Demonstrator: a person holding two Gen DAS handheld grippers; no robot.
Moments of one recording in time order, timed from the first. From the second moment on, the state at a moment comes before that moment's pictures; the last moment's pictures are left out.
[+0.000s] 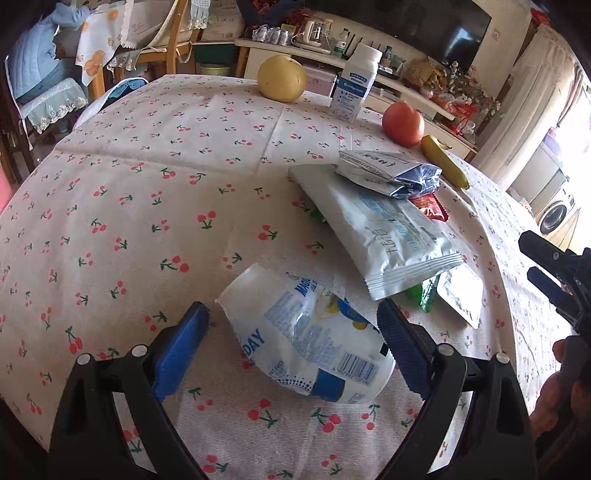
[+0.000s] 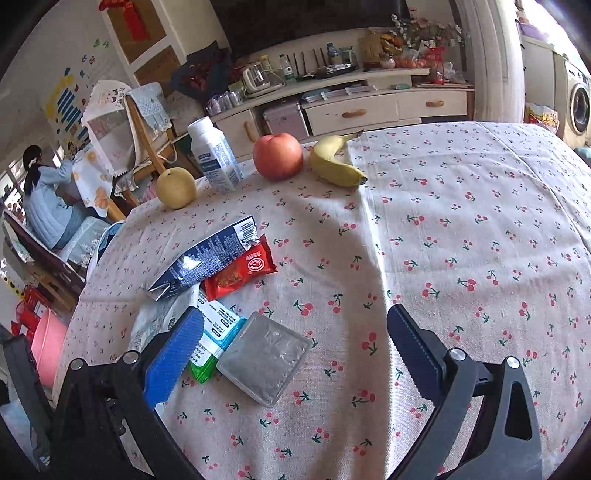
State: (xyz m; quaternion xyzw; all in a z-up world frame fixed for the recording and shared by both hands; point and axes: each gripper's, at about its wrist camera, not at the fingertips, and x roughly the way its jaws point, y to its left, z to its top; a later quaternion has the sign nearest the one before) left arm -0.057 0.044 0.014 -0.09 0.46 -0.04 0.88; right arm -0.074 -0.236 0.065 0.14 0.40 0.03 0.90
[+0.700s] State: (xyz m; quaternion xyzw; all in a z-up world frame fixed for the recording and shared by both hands) left arm -0.064 0.064 0.013 0.08 0.45 -0.05 0.89; right arm -0.056 -0.173 0.022 -0.02 0.47 0.06 0.88
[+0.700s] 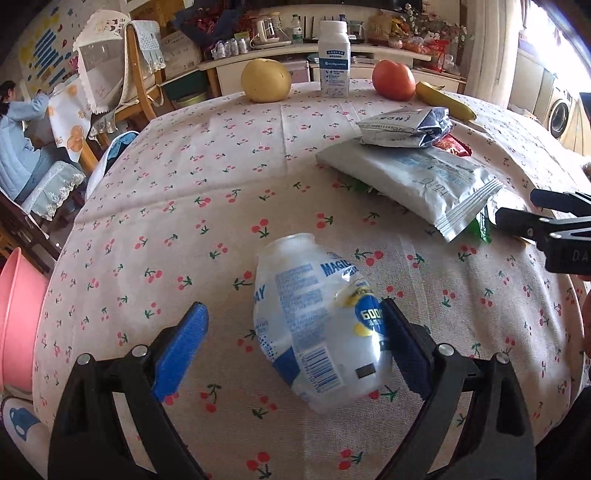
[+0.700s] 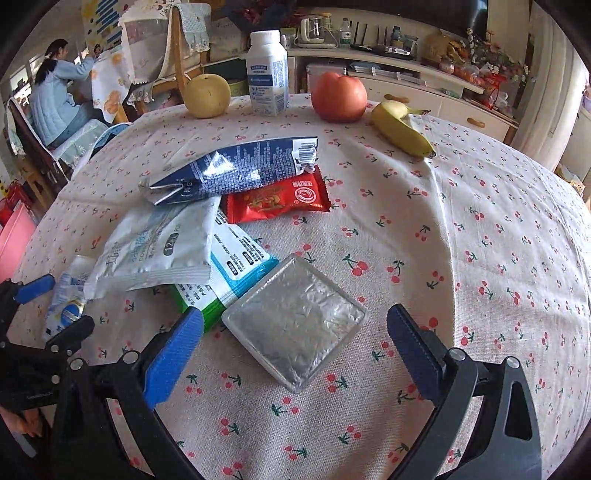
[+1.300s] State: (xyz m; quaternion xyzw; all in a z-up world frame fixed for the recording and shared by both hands) left arm -0.055 0.096 0.017 0.00 0.44 -0.07 0.90; right arm -0.053 -0.174 0.014 -0.01 0.48 0.05 0.88
